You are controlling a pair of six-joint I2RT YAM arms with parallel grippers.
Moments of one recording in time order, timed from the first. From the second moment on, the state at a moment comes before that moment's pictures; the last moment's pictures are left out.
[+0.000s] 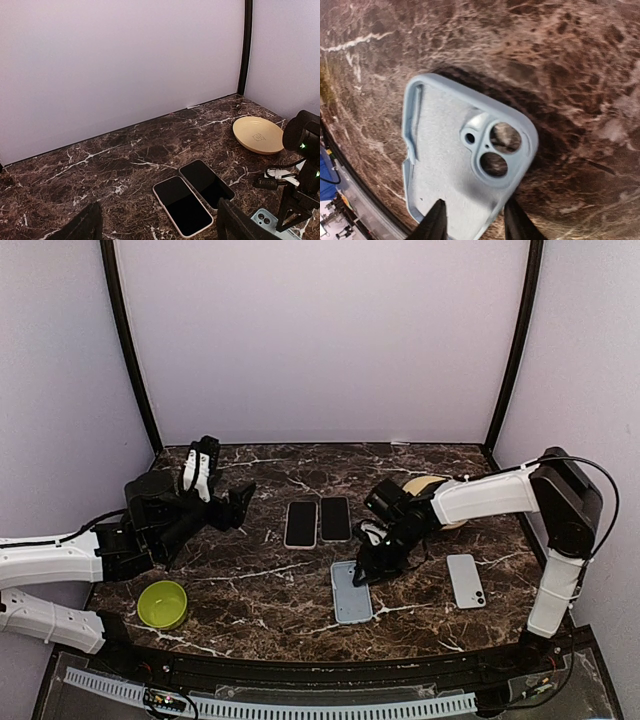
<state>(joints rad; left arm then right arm) -0.89 1.03 0.61 0.29 -0.44 -0.03 0.81 1.84 1.11 -0.55 -0.43 0.49</state>
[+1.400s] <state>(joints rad) -0.87 1.03 0.63 0.24 -0.40 -0.03 0.42 1.51 0.77 -0.76 0.06 0.63</state>
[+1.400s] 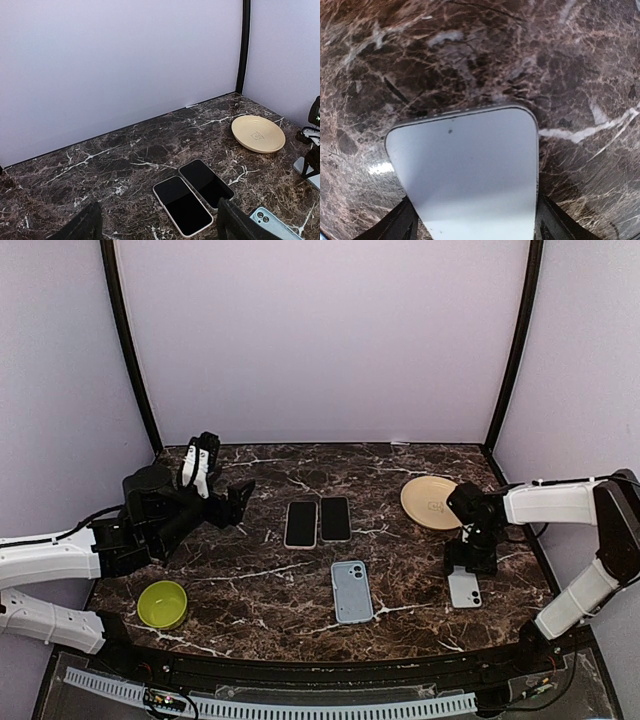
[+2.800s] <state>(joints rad) -1.15 1.76 0.90 0.33 0.35 1.01 0.82 1.55 0.82 -0.55 -0.50 0.41</state>
